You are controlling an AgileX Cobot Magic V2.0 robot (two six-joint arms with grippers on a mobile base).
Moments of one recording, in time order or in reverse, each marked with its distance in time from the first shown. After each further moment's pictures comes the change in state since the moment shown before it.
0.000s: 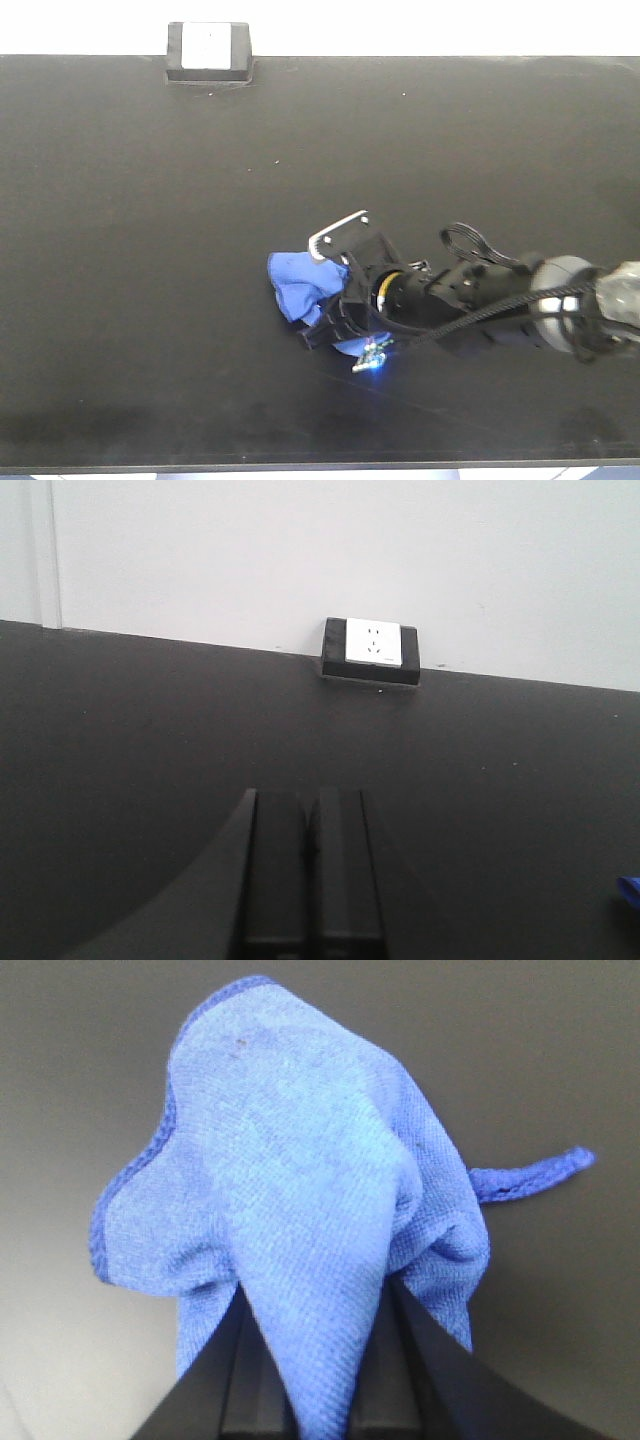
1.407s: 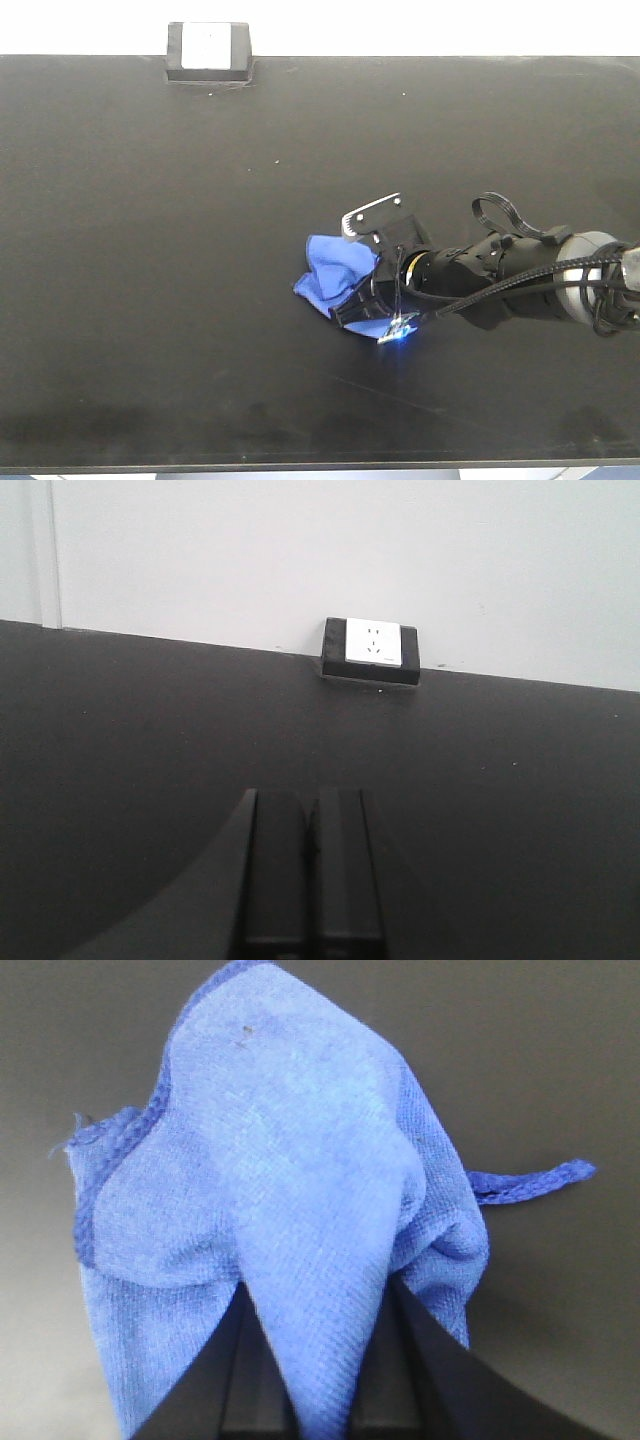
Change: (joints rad) left arm 0.000 0.000 0.000 0.000 0.000 0.000; right arm -0.103 -0.017 -0.013 -0.008 0.114 -0.016
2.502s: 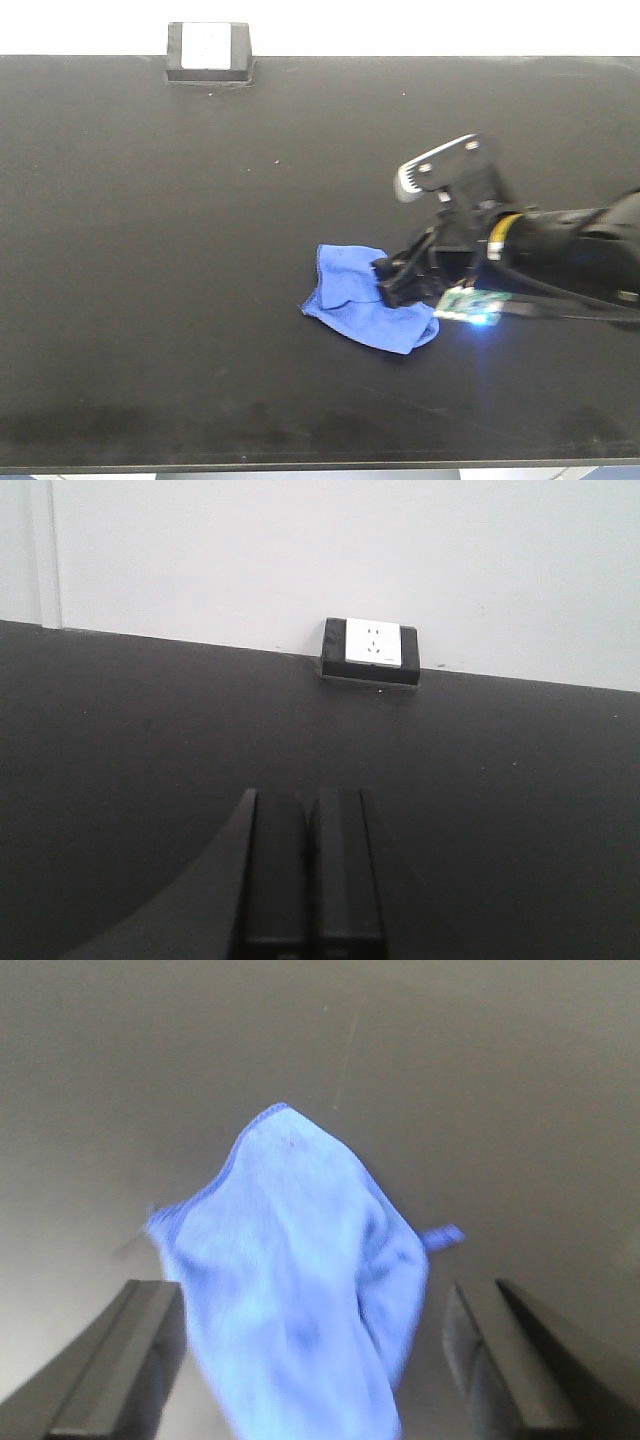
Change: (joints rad) left arm 0.000 0.000 0.000 0.000 0.000 0.000; right arm -0.013 -0.495 0.011 -0.039 0.345 0.002
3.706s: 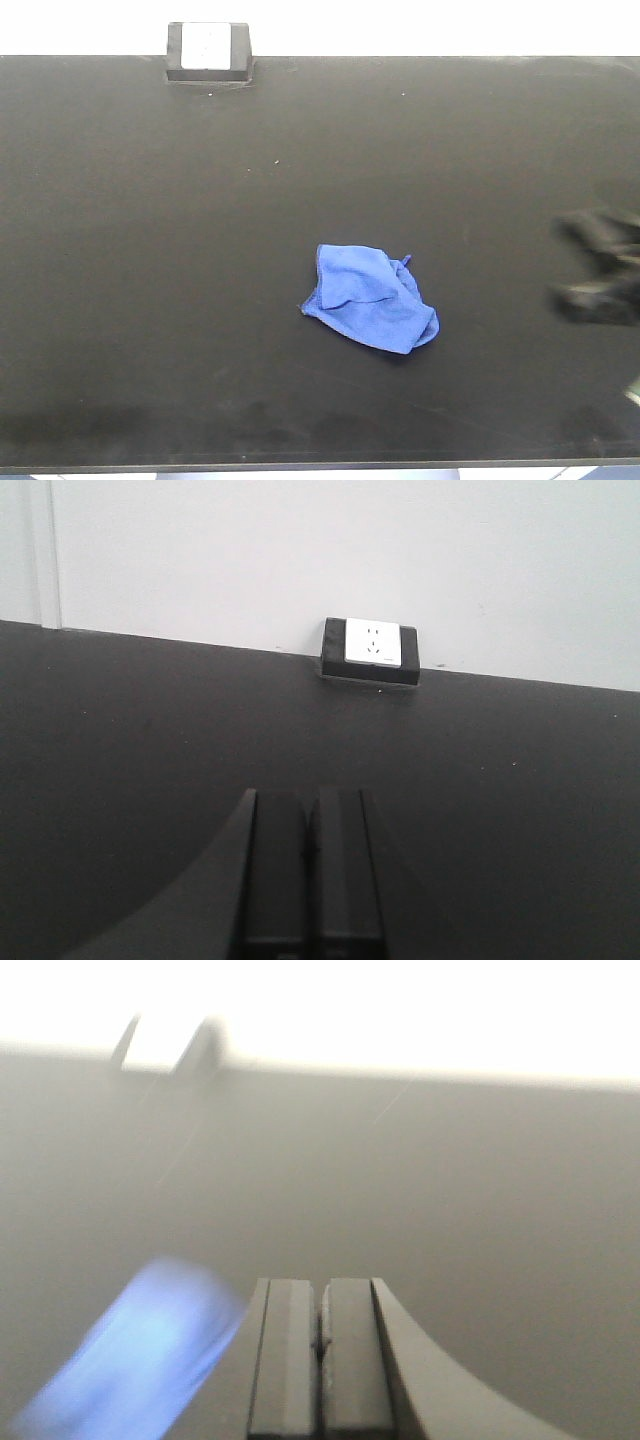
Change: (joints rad) left arm 0.000 0.000 0.000 0.000 0.000 0.000; right arm -0.385 -0.694 0.428 0.004 -0.336 -0.010
